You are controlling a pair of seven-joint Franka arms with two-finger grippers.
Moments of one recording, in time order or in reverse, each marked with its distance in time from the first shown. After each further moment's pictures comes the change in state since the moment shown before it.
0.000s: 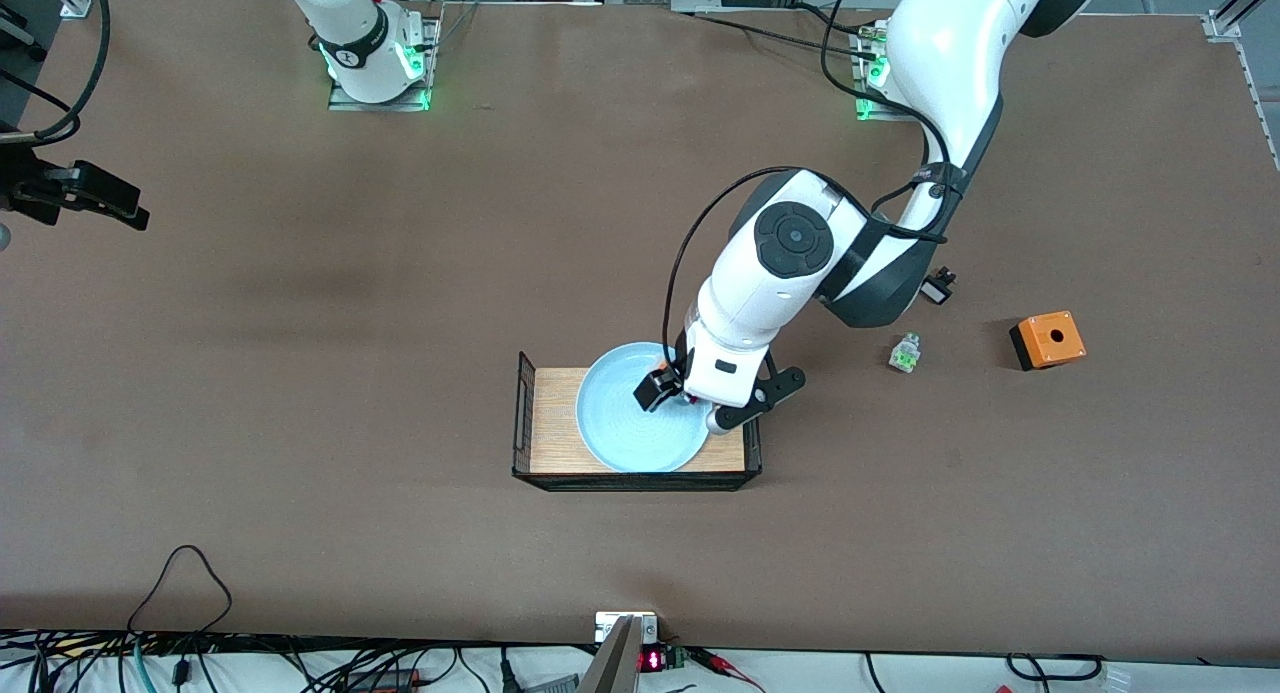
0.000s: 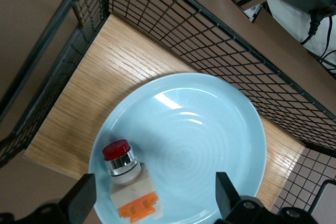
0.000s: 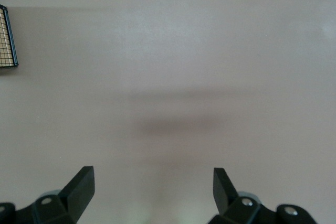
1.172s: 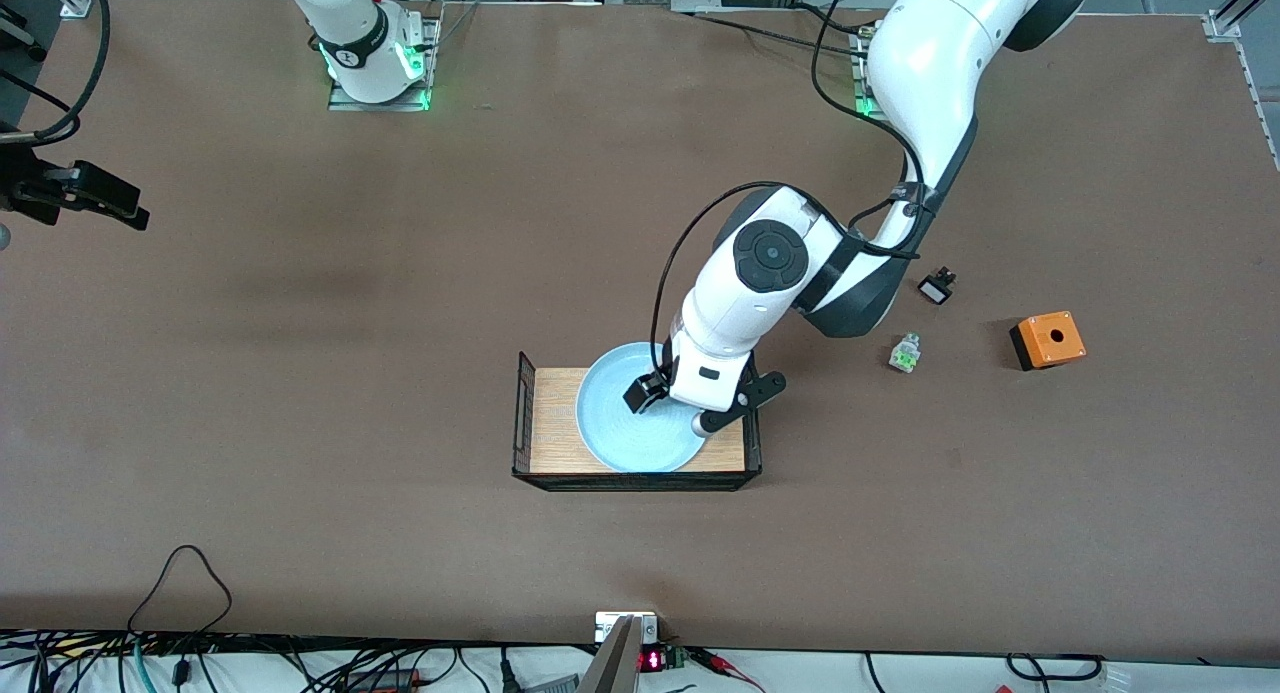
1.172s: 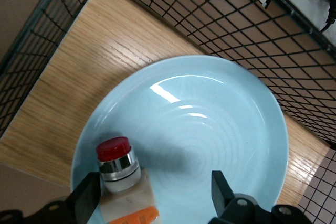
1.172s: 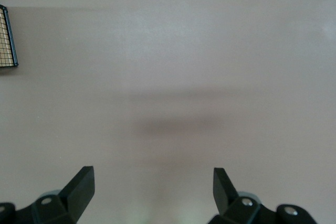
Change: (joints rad) left arm -0.017 0.047 0.002 0.002 0.003 0.025 -0.011; right arm 0.000 0.000 0.000 0.000 0.000 0.000 0.000
